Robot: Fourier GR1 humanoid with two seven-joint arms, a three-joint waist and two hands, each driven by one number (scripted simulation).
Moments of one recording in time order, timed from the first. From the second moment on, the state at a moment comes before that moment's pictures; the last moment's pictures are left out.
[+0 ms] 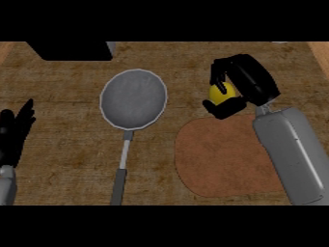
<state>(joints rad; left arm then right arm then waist) -0.13 0.31 0.19 -1.33 -0.14 0.03 0.25 -0.65 -0.21 0.12 -1.26 0.79 0.11 -0.19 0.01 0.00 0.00</state>
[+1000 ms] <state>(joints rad) -0.21 0.29 0.15 -1.31 -0.16 0.01 0.26 -1.10 0.00 0.25 -0.50 0.51 -0.22 -0.12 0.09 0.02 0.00</state>
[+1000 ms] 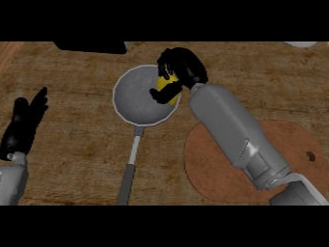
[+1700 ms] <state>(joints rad) -0.30 0.27 0.11 -1.28 -0.18 -0.02 0.26 -1.07 0.00 0.35 -0.37 0.23 -0.21 -0.18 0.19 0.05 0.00</state>
